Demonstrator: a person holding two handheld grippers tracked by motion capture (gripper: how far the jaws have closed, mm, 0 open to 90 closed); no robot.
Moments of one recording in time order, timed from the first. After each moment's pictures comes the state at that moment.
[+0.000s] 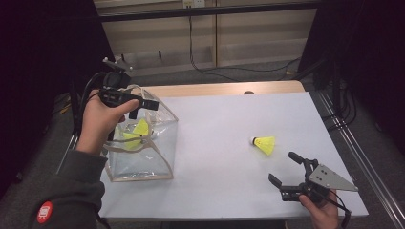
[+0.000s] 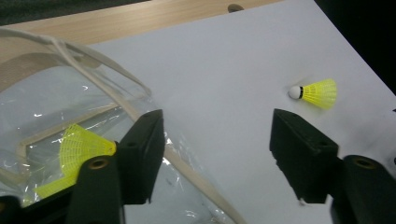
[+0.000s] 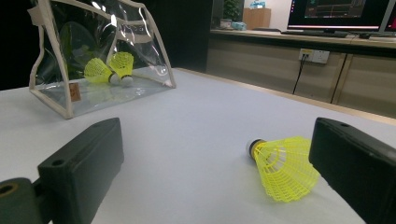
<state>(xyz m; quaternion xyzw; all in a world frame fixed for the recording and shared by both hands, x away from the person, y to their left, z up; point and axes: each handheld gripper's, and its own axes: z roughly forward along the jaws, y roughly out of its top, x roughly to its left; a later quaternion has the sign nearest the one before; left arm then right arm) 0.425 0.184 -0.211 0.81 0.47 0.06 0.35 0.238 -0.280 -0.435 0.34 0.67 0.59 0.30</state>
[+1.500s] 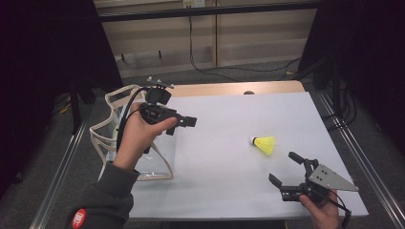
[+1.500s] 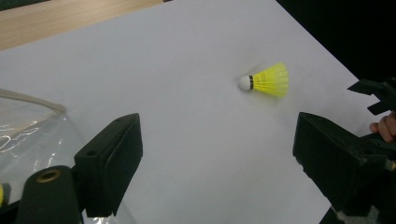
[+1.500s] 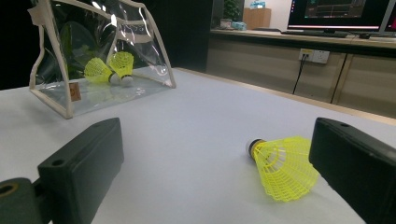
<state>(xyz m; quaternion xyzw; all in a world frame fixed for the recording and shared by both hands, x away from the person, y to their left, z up) 0.406 0.111 -0.253 0.84 0.40 0.02 0.37 0.238 -0.281 -0.435 0.34 0.67 0.59 0.30</state>
